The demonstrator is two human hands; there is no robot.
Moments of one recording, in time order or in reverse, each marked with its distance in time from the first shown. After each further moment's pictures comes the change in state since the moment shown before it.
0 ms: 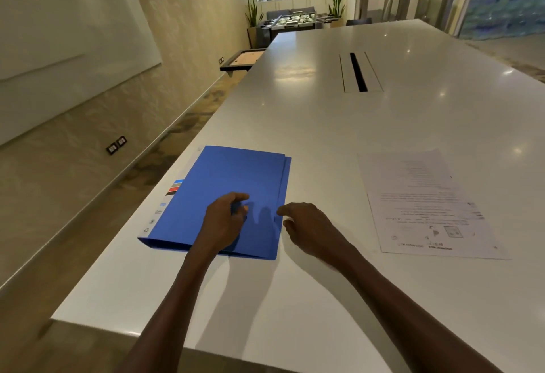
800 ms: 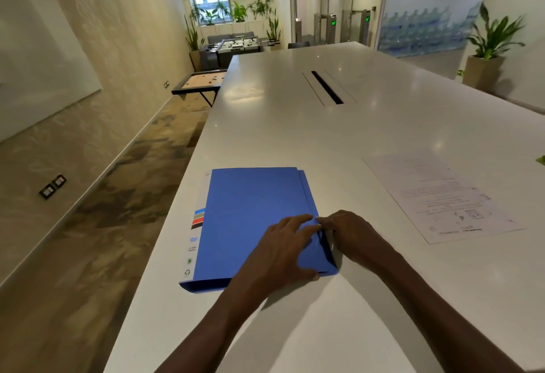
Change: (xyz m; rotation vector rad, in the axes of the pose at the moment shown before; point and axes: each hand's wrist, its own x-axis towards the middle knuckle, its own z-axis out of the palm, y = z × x) left_hand 0.006 -0.029 -0.021 0.328 -0.353 0.796; right_hand 0.013 -0.024 0.027 -0.152 0.130 0.208
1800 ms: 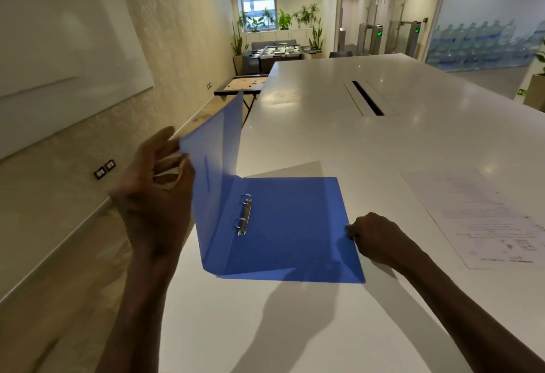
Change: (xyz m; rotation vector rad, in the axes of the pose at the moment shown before) left_hand -0.099 -0.045 -0.167 0.028 1.199 -0.412; right_hand 0.028 0.004 -0.004 -0.413 -0.132 -0.048
